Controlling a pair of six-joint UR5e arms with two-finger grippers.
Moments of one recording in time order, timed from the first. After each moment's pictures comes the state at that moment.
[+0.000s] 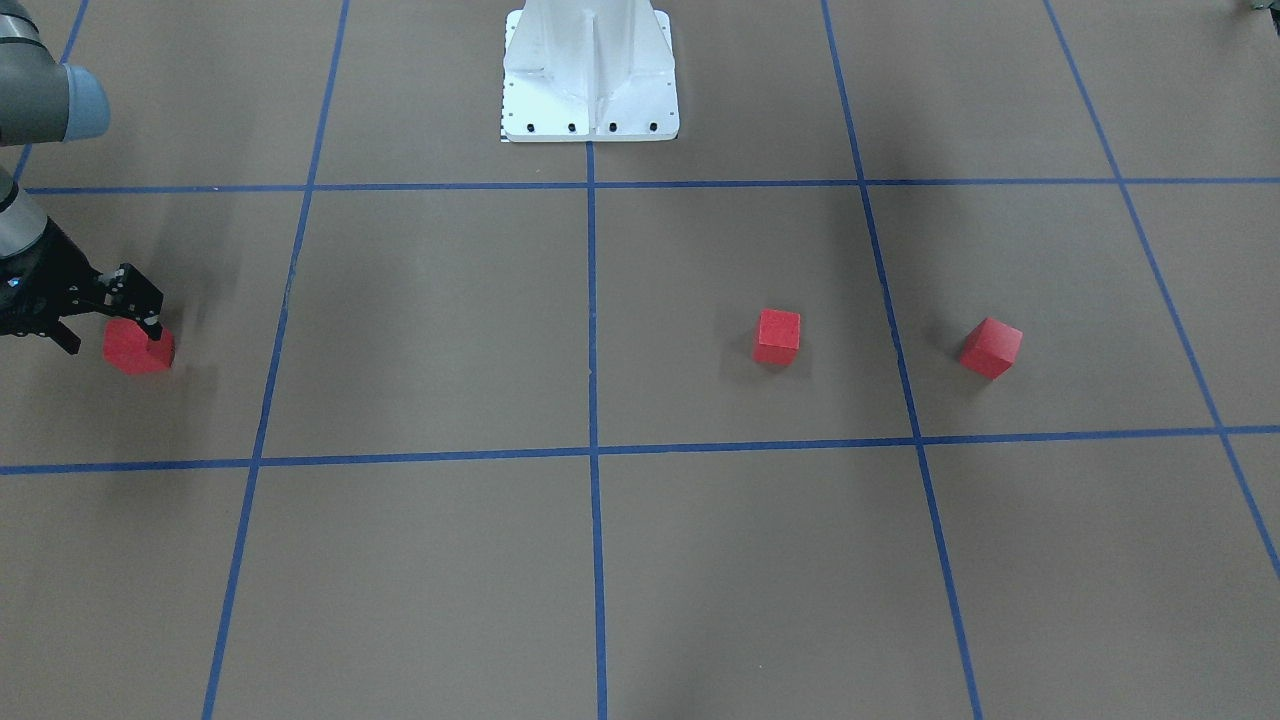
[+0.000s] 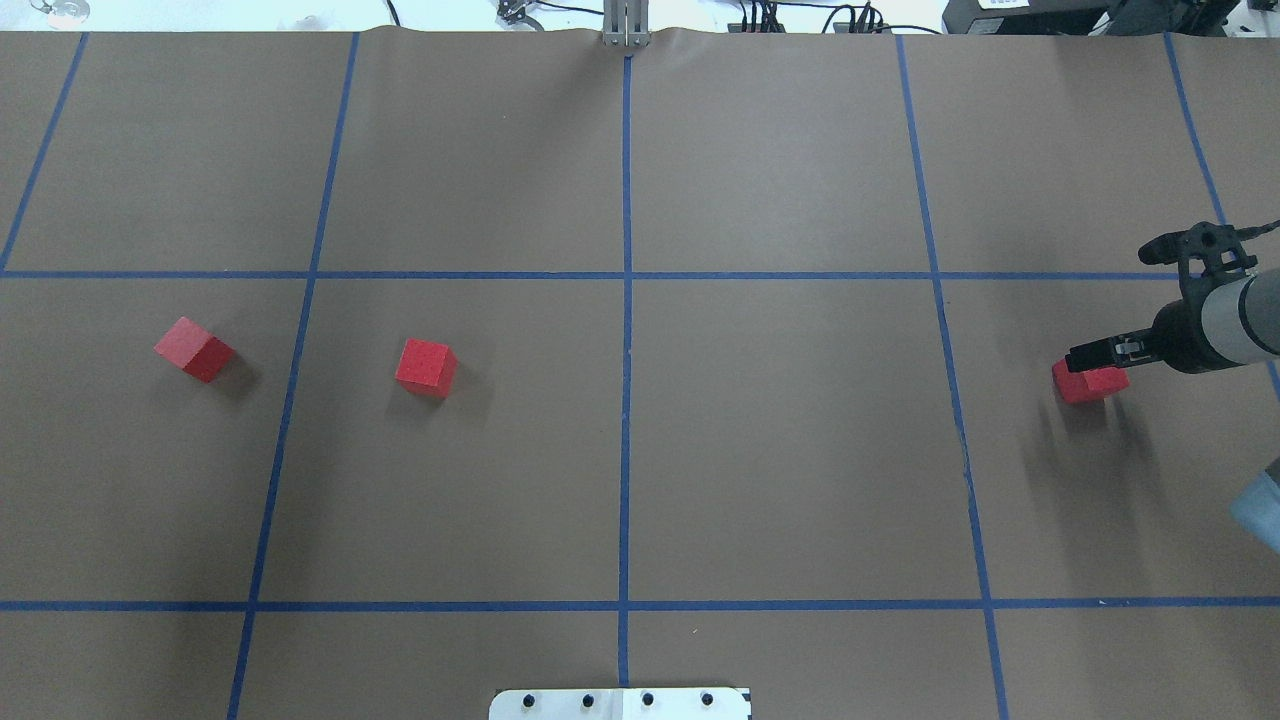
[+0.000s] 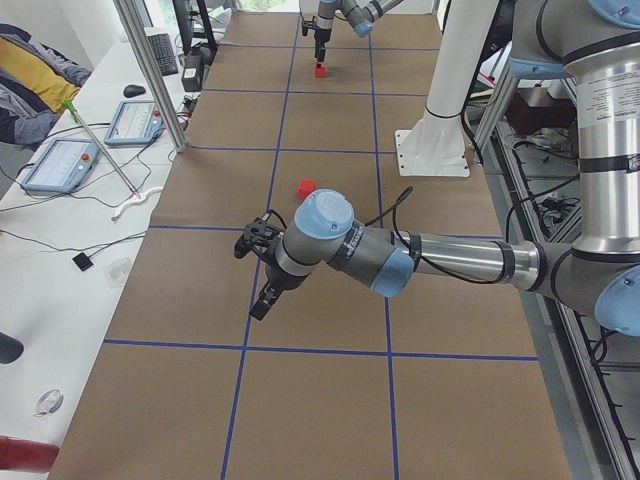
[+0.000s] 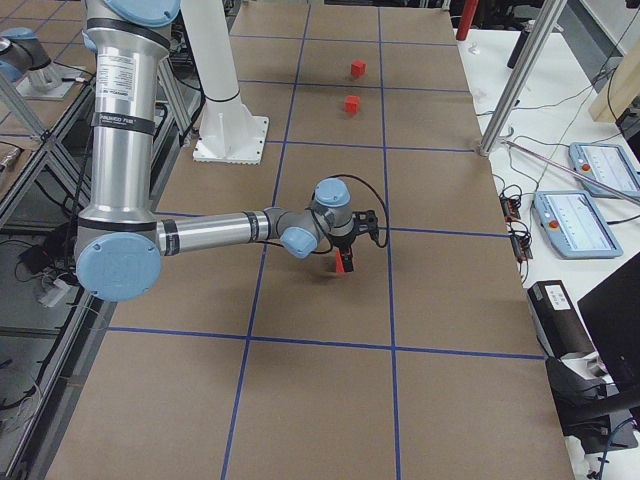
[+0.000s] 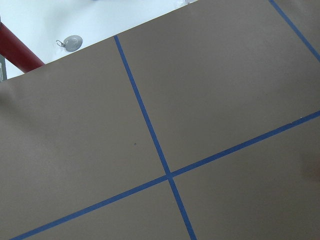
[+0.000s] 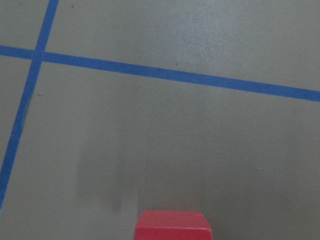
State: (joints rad) left arm -1.64 -1.40 -1.84 -2.00 -2.31 0.07; right arm 0.90 -1.67 1.72 -0.90 2.02 0.76
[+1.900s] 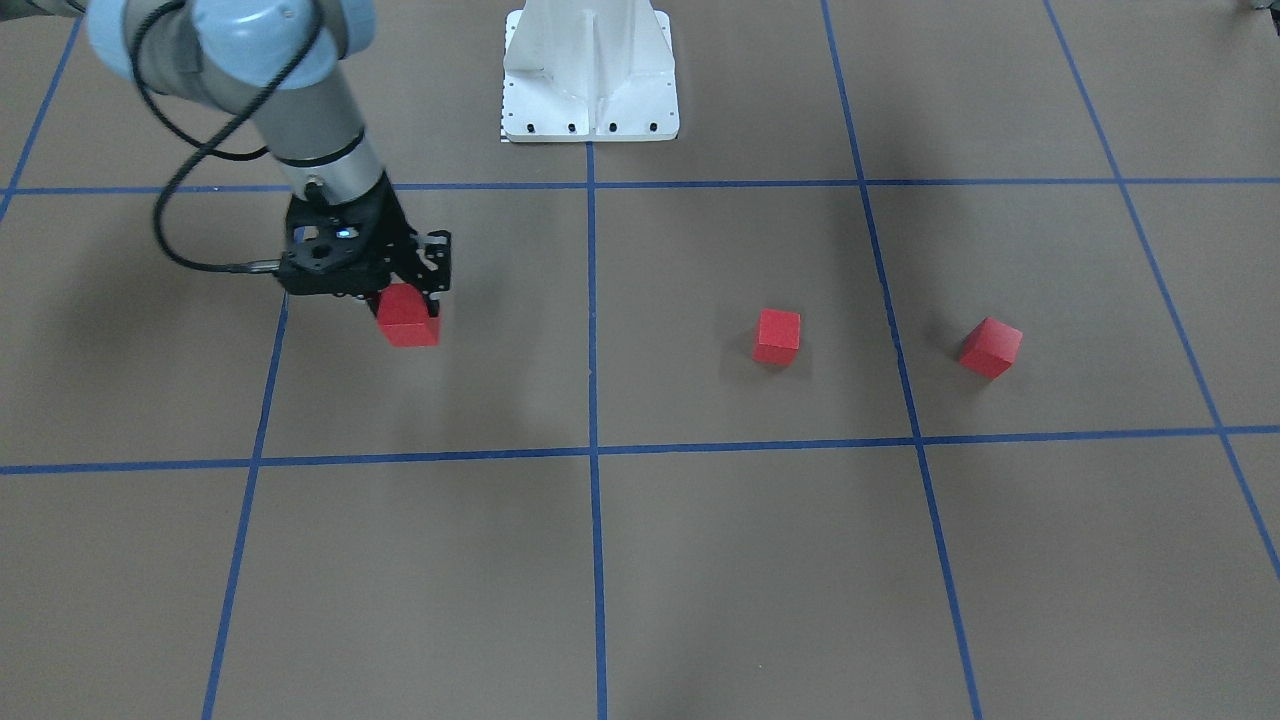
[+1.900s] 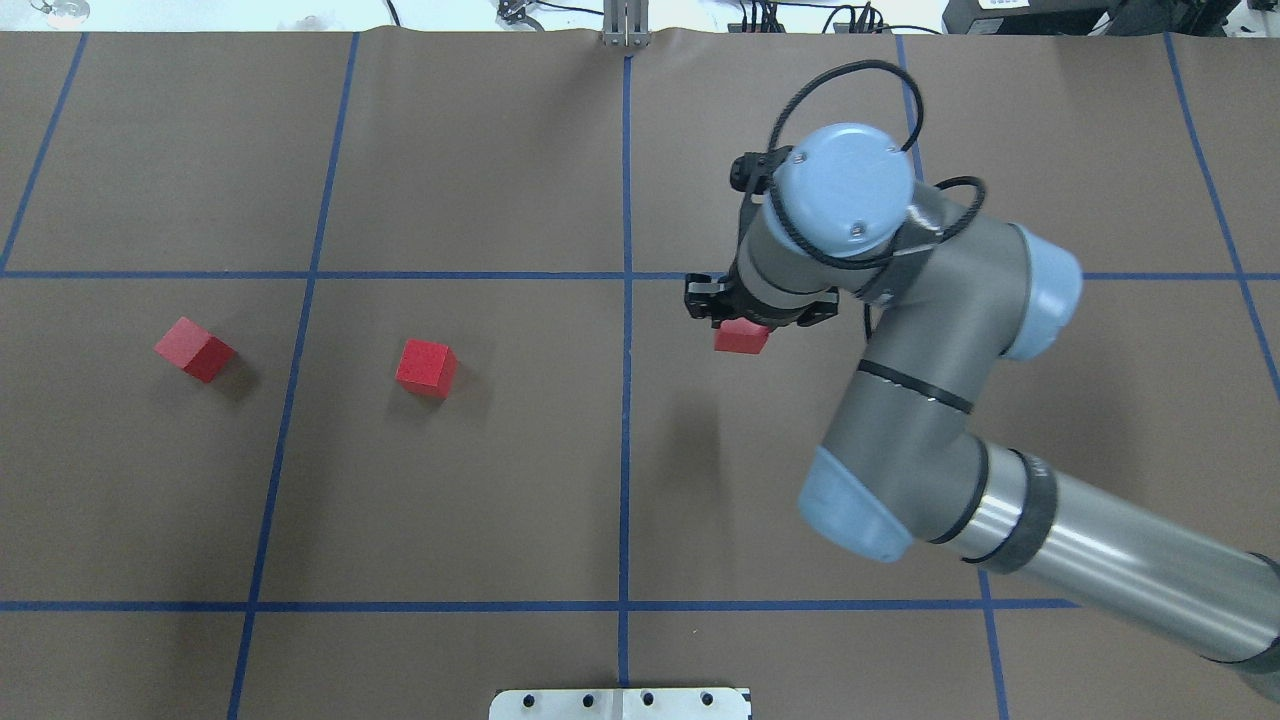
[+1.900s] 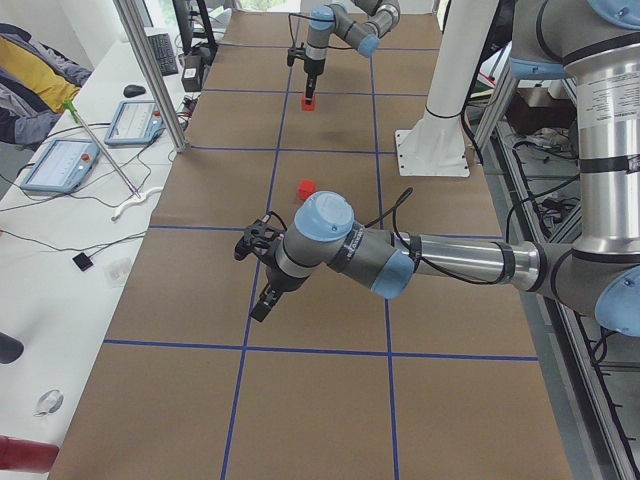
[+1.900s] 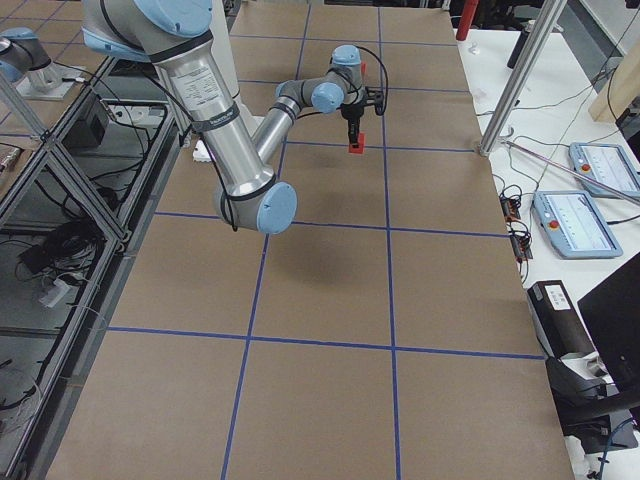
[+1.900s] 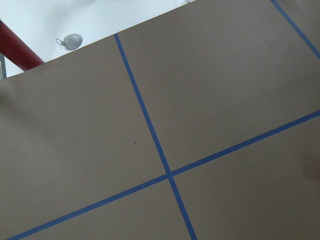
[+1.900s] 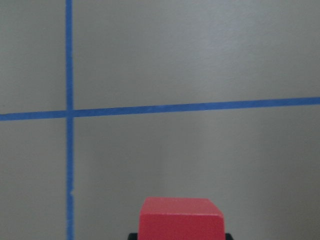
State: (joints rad) left arm -1.64 -1.40 -1.84 -2.00 -2.31 0.07; right arm 0.57 -0.89 1.77 -1.67 1.81 1.26
